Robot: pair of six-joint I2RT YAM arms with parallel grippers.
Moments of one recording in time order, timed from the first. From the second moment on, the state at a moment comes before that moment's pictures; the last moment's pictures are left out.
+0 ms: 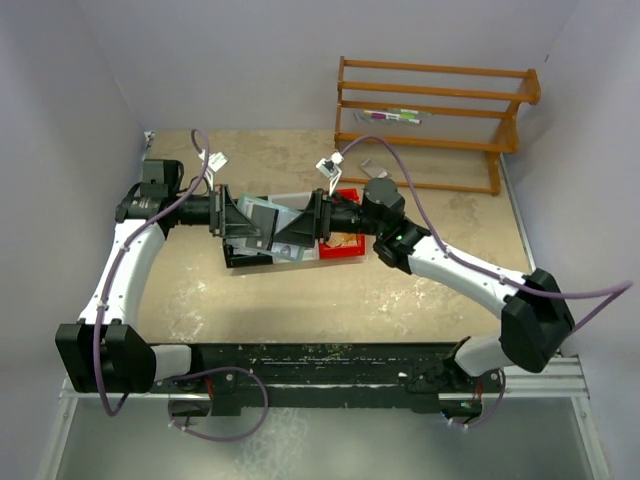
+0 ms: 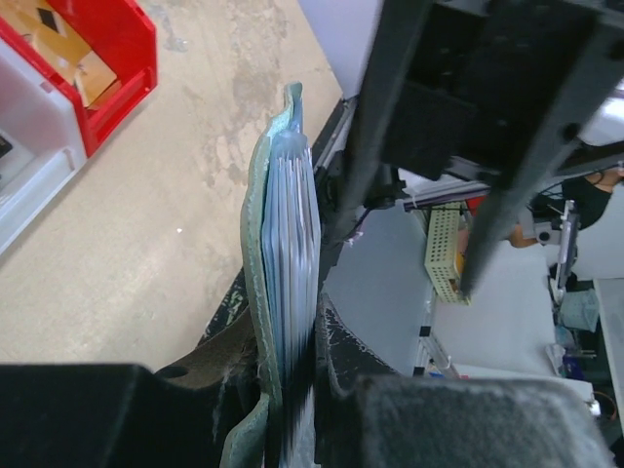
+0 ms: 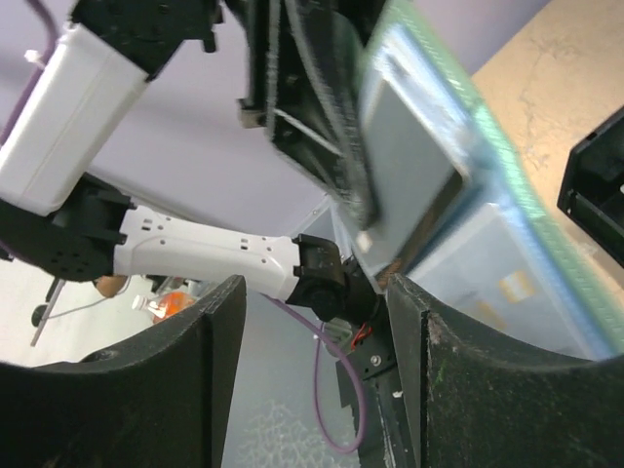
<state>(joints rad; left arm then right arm) 0.00 1.27 1.17 -0.79 1.24 -0.11 0.75 1.42 1.05 0.38 -0.68 0.86</state>
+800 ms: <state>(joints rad) 0.02 1.29 1.17 -0.88 1.46 -0.04 0.76 1.55 1.03 0.60 -0.74 1.02</state>
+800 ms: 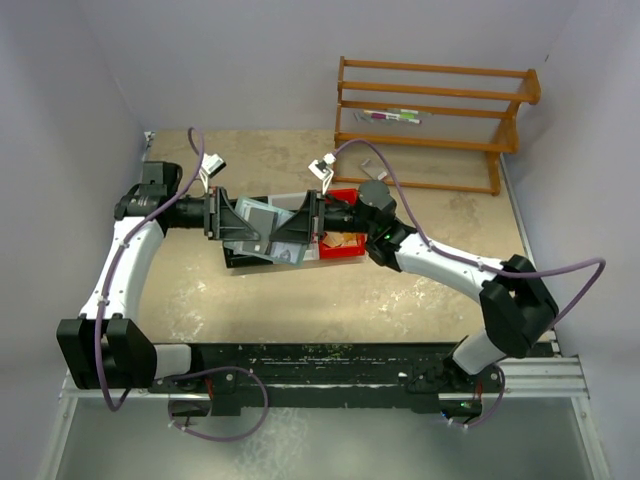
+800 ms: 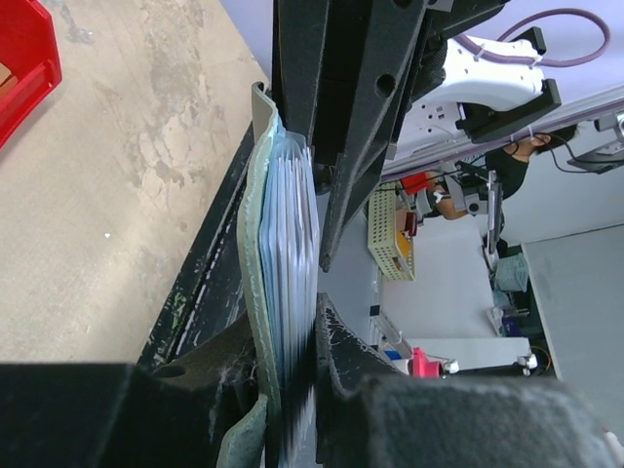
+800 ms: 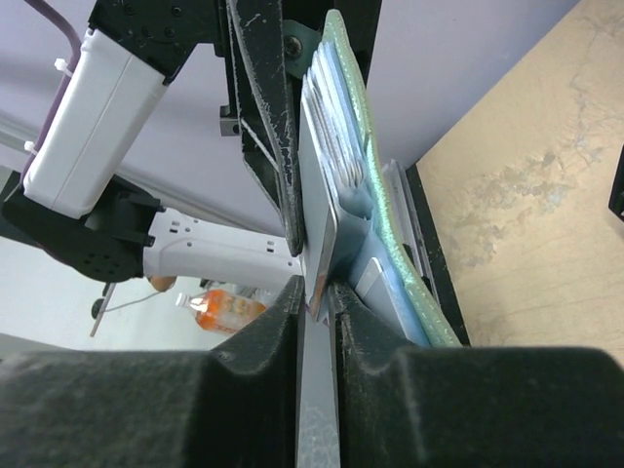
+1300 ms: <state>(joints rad) 0.02 1.29 1.17 -0.94 1.47 0.05 0.76 1.56 1.03 0.58 -0.72 1.02</state>
